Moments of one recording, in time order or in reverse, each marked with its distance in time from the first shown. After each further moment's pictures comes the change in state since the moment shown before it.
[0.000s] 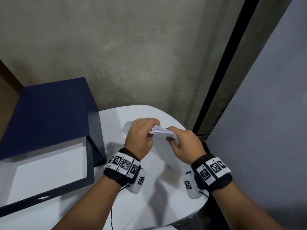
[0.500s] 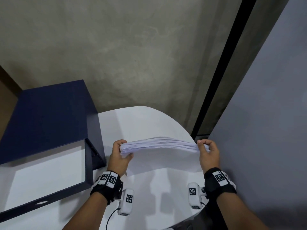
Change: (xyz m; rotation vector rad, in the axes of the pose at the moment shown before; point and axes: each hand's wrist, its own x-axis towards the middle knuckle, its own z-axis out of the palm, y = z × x) left_hand -0.098 -0.094 0.016 -0.462 -0.033 -0.879; right_hand -0.048 0.087 0.045 0.724 0.589 0.780
